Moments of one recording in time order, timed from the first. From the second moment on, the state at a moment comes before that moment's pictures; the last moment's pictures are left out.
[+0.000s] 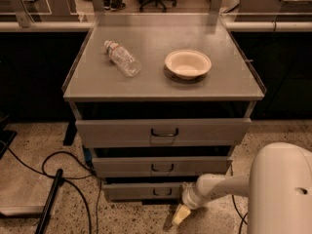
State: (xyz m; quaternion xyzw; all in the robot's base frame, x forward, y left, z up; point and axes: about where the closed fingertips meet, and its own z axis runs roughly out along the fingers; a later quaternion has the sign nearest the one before) arm 0.501 -0.111 0.260 -0.55 0.80 0.14 0.17
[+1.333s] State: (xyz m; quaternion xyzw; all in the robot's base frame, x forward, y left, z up) arm 0.549 -0.118 0.192 -0.55 0.80 0.12 0.18
